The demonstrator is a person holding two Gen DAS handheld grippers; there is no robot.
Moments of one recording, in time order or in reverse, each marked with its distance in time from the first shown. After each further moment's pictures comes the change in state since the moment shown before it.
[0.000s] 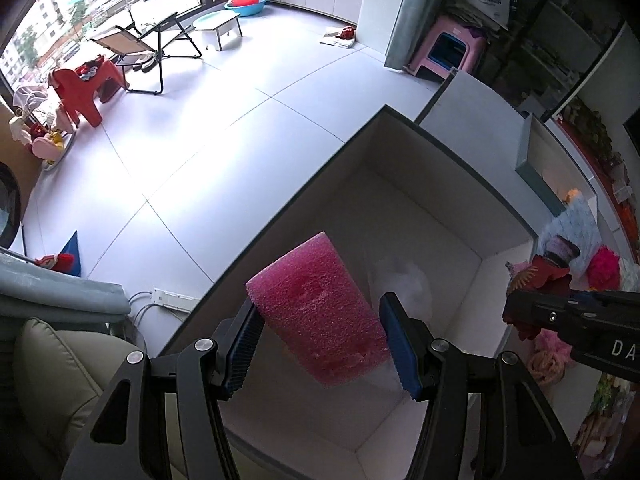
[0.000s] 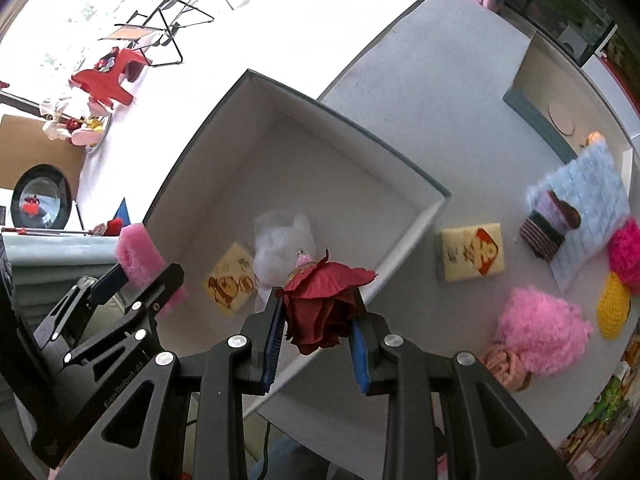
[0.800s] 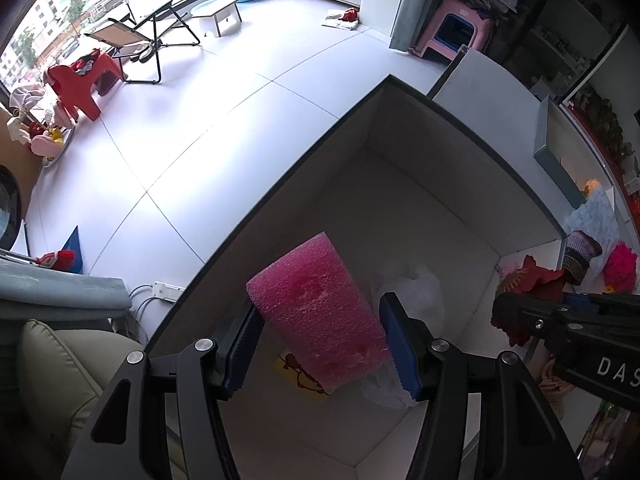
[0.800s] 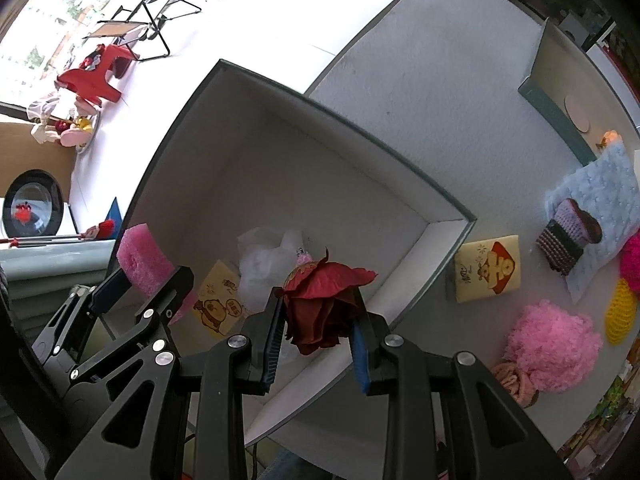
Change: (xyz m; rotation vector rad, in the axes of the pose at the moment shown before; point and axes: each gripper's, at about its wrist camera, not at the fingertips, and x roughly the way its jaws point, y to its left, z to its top) left arm 0.034 -0.007 0.009 0.013 0.069 0.026; right arm 0.040 -0.003 0.025 0.020 0.065 -0.012
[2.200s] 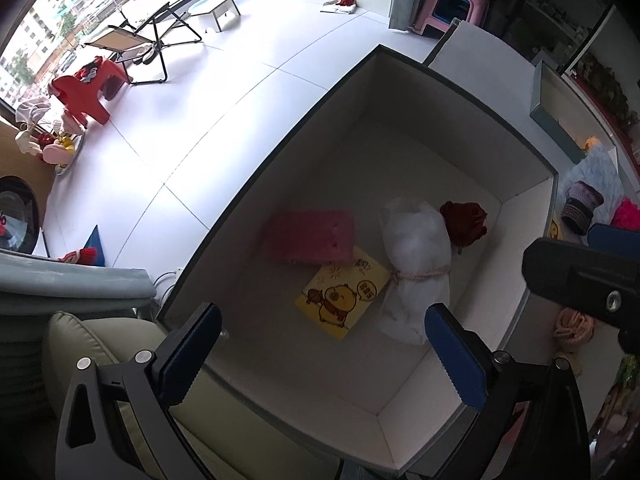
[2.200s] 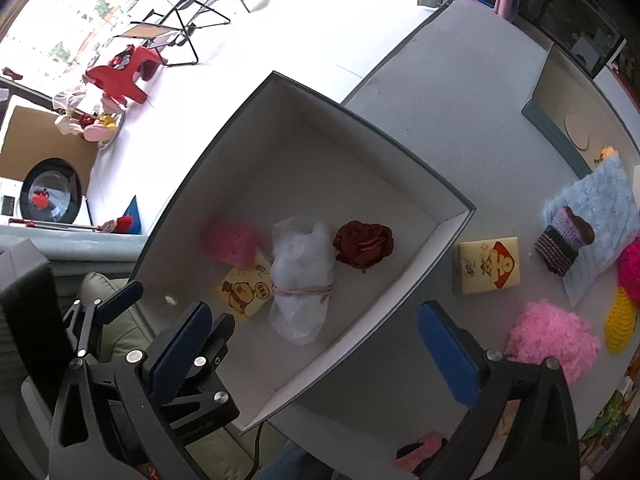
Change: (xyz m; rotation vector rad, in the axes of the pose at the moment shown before) left arm -0.028 -0.006 -0.035 0.055 0.055 0.074; right arm -0.037 0.016 -0.029 -0.071 -0.095 0.044
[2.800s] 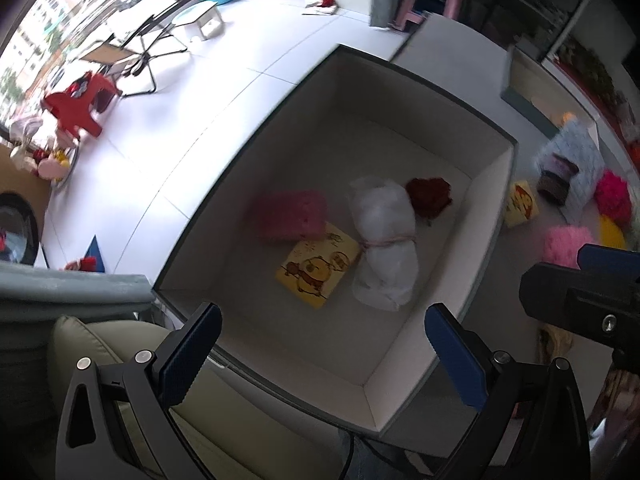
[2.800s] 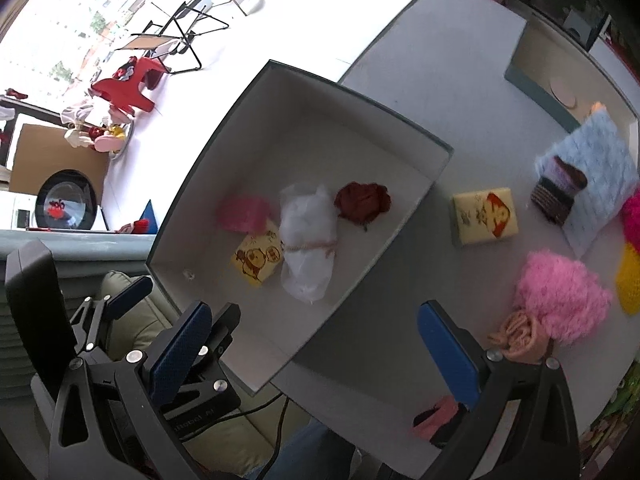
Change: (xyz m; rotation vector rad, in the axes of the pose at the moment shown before) left arm -0.023 -0.028 -0.023 0.083 -0.003 -0.003; right arm -0.021 -0.024 -0.044 0.082 0.014 0.069
